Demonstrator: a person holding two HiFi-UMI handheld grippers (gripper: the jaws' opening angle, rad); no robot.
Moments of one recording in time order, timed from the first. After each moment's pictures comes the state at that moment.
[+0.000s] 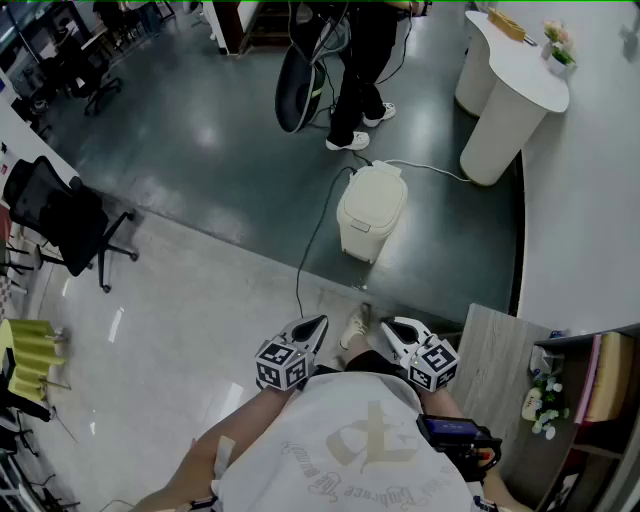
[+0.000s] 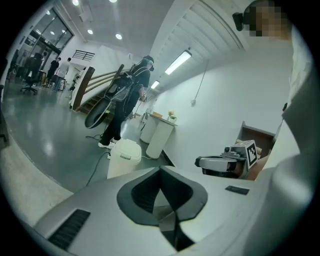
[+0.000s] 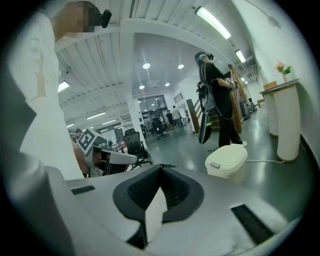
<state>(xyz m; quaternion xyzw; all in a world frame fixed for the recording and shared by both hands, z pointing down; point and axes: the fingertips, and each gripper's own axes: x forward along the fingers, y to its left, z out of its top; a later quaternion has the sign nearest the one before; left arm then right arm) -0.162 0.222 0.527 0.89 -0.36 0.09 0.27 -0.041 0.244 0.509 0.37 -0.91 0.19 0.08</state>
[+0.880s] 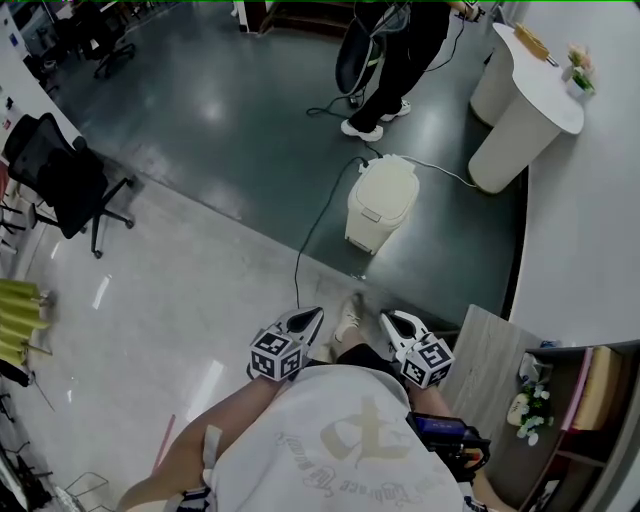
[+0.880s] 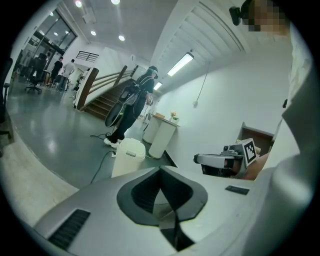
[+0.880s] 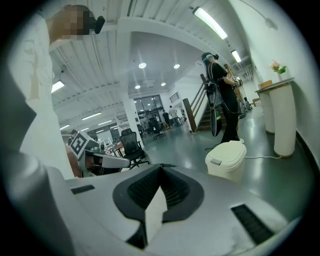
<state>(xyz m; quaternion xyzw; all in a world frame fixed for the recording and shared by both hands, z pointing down) -0.206 0.246 0.537 0.88 -0.37 0.09 0.28 -0.071 0.252 0.515 0.39 -0.89 0.21 0.08</state>
